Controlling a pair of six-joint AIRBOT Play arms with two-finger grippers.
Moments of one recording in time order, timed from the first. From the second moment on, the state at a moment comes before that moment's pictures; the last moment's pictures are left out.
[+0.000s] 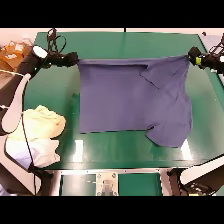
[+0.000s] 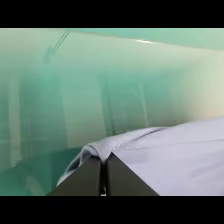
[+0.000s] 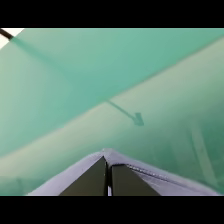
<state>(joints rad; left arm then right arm) -0.05 -1.85 1.75 0.87 -0.73 -1.30 -0.38 -1.81 1.70 -0.83 0.66 1.35</state>
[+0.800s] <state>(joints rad) -0.08 -1.85 1.55 1.01 -0.99 -1.40 -0.45 -1.82 1.57 -1.15 1.07 1.35</state>
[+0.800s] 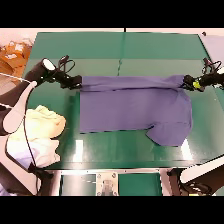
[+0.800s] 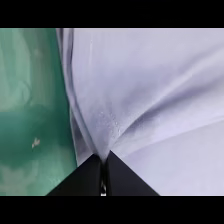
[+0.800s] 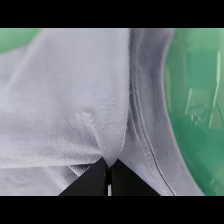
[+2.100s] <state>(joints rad) -0.14 -1.22 0.93 1.11 -1.26 -1.59 -0.60 -1.16 0.96 -1.49 1.35 1.63</state>
